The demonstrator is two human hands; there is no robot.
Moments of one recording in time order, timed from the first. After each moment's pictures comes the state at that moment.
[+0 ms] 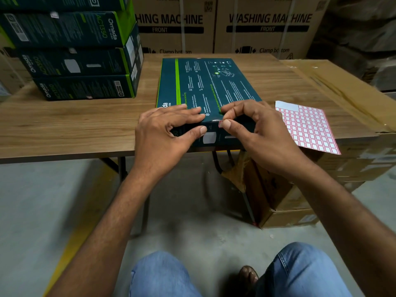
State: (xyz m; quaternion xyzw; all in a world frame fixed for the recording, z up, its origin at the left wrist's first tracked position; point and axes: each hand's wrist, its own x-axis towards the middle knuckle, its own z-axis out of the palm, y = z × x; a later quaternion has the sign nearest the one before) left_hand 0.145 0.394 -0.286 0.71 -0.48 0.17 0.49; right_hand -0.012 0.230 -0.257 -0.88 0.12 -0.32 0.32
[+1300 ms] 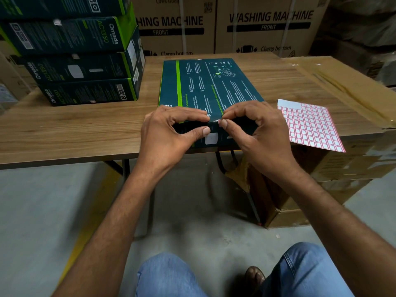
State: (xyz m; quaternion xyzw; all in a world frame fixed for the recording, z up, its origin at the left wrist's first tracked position) left_hand 0.141 0.393 -0.269 0.72 -0.47 0.09 0.51; right_hand -0.004 0.229 -0.280 -0.85 0.09 -0.45 0.25
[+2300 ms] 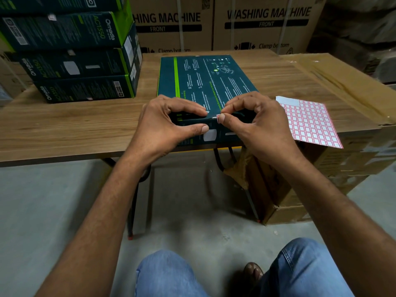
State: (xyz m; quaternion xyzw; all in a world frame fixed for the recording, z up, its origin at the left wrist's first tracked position) left_hand 0.159 0.394 -0.257 0.70 -0.52 0.01 0.49; right_hand -0.003 0.229 -0.263 -0.84 0.16 -0.38 0.34
